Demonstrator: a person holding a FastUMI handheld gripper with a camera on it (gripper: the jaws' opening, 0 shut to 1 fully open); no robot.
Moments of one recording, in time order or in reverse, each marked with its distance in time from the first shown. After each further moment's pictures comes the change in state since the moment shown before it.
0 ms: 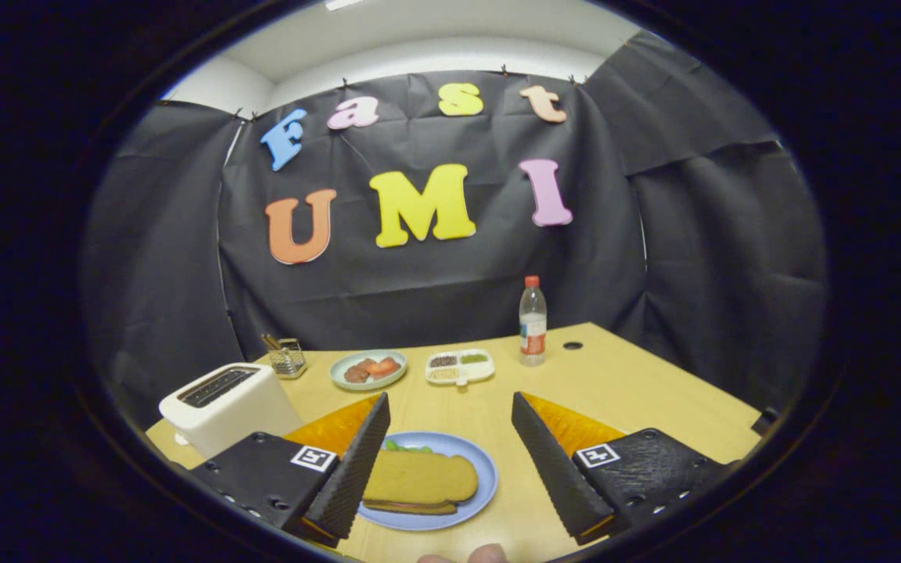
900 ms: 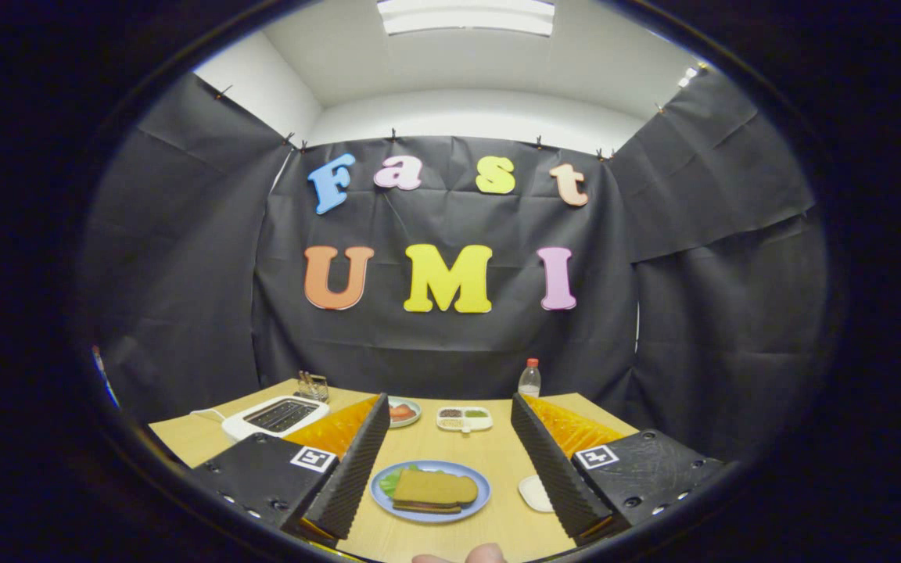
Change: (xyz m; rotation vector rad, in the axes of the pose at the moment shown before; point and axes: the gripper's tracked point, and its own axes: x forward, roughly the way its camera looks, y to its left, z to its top) arm -0.116 0.053 0.059 -0.095 -0.165 0.031
